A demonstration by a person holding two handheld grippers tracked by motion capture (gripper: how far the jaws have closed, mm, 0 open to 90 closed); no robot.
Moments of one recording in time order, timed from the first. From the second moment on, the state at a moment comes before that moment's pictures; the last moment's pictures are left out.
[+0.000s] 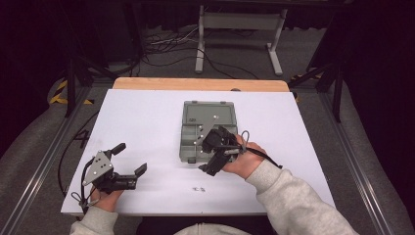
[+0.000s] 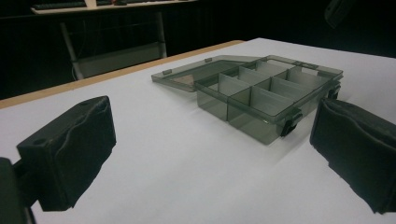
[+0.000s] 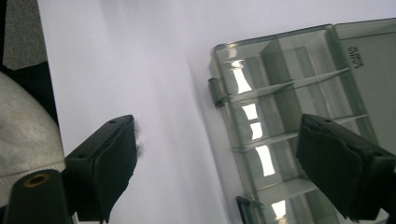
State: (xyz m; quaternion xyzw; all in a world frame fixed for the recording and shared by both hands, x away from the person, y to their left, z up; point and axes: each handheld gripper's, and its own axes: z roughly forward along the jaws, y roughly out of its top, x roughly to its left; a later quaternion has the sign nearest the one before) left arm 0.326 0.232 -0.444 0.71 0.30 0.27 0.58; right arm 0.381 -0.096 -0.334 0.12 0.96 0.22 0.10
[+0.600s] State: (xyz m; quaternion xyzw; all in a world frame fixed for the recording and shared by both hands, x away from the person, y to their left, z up) left arm 0.326 0.232 -0.444 0.71 0.30 0.27 0.58; right arm 0.357 -0.086 -0.387 0.10 0.97 0.18 0.07
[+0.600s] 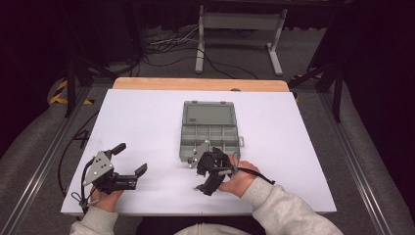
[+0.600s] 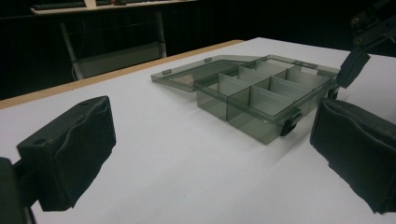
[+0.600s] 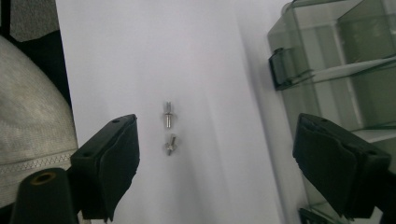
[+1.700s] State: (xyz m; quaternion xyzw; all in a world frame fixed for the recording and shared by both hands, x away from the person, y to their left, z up) left arm 0.327 0.232 -0.444 0.71 0.30 0.27 0.57; right arm 0.348 -0.077 -0.426 0.08 0.99 0.15 0.02
